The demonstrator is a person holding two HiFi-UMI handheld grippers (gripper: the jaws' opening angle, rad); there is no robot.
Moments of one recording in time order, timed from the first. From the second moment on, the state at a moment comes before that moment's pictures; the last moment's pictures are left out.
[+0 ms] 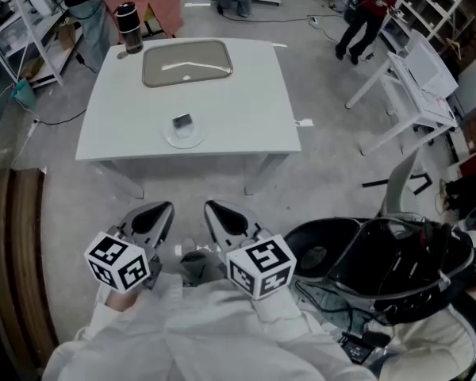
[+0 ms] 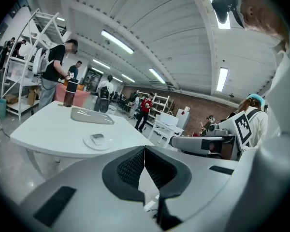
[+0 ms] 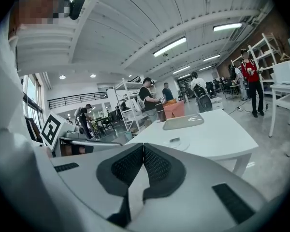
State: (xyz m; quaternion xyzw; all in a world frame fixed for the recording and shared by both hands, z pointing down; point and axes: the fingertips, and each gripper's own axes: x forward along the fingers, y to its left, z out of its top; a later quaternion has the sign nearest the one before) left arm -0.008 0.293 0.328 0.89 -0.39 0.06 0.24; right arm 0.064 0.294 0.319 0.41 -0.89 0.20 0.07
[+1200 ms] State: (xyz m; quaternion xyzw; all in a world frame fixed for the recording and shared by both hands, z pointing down) left arm -0.024 0.091 0.368 0.89 -0.34 0.12 0.28; right arm 0.019 0.083 0.359 0.39 -0.88 0.25 0.11
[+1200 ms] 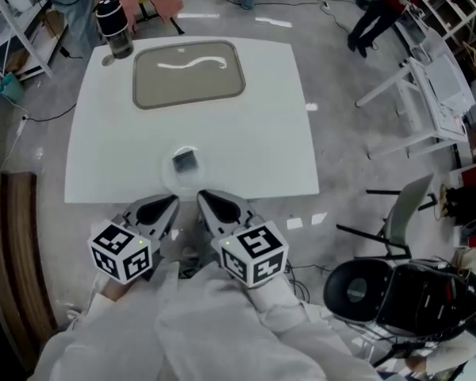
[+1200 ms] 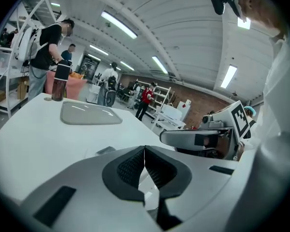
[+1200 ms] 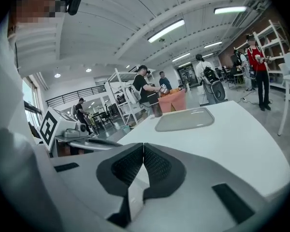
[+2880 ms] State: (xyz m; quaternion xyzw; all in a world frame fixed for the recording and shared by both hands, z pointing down) left arm -0.041 -0.005 0.409 0.84 -0.38 0.13 0.37; right arm 0.035 -0.025 0.391 0.35 -0.88 0.29 0.15
